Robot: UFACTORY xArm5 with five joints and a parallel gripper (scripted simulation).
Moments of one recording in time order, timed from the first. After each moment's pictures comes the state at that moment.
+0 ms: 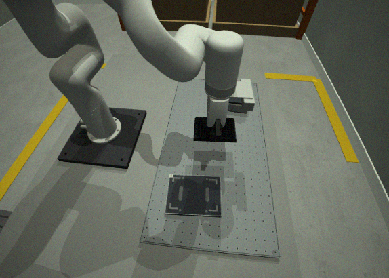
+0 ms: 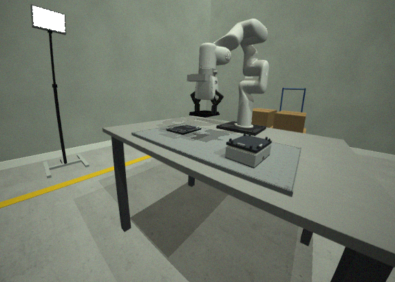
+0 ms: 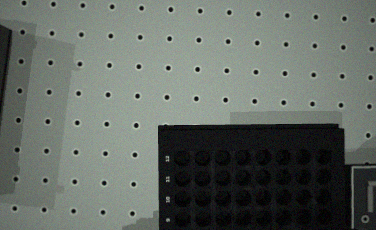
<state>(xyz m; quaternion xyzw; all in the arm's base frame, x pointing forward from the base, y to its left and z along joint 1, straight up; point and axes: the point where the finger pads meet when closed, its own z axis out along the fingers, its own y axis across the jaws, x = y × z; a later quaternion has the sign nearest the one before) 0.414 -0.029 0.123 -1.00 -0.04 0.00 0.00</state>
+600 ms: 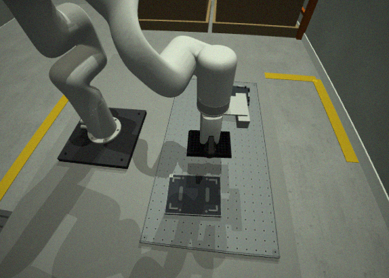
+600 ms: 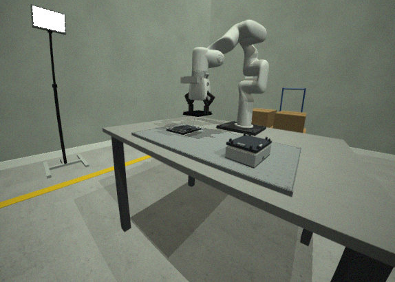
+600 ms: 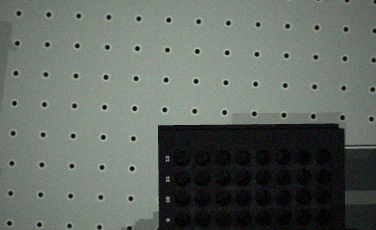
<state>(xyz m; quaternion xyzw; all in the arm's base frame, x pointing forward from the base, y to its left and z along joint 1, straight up) 0.401 -0.080 0.118 -1.00 -0.04 0.00 0.00</state>
